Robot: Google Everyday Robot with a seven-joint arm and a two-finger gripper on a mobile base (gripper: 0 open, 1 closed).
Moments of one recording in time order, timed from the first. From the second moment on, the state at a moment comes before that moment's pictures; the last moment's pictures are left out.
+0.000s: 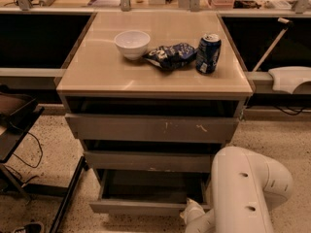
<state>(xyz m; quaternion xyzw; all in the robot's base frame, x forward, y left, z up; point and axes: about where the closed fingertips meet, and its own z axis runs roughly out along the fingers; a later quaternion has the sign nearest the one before) 0.503 -0.159 0.173 -0.48 0.80 -0.16 0.33</state>
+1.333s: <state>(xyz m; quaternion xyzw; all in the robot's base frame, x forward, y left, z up) 0.421 -0.152 0.177 -0.45 0.81 -0.19 0.32</state>
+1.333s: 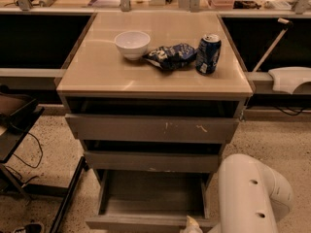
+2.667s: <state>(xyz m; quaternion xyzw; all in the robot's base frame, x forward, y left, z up) 0.394 -0.151 0.180 -0.44 0.82 -0.19 0.31</state>
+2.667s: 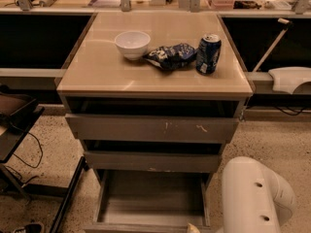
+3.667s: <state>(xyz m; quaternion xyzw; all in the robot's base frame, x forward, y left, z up) 0.394 -0.151 0.180 -0.44 0.82 -0.19 0.31</state>
